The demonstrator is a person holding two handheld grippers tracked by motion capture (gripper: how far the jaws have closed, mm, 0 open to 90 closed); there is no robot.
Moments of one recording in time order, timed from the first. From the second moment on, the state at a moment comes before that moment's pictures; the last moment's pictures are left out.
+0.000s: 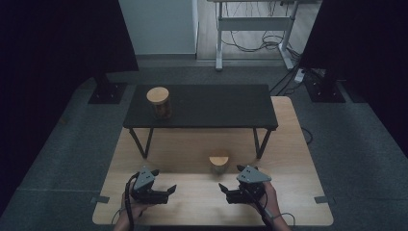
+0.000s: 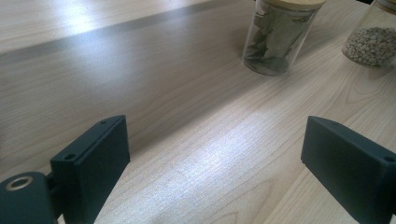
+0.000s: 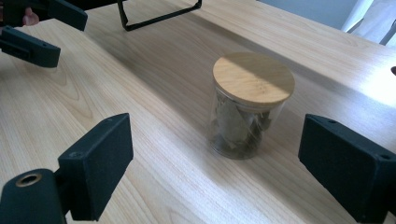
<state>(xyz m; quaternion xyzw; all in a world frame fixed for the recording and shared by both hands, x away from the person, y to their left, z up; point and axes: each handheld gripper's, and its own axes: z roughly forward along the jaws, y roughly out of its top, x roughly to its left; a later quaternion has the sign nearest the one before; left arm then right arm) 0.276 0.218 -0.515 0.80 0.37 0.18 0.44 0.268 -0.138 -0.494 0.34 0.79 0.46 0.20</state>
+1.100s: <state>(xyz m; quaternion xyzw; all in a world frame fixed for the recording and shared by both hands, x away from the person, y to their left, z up) 0.276 0.219 -0.515 0.79 0.38 0.17 0.45 0.301 -0.121 -0.496 0.37 0.80 0.44 0.20</state>
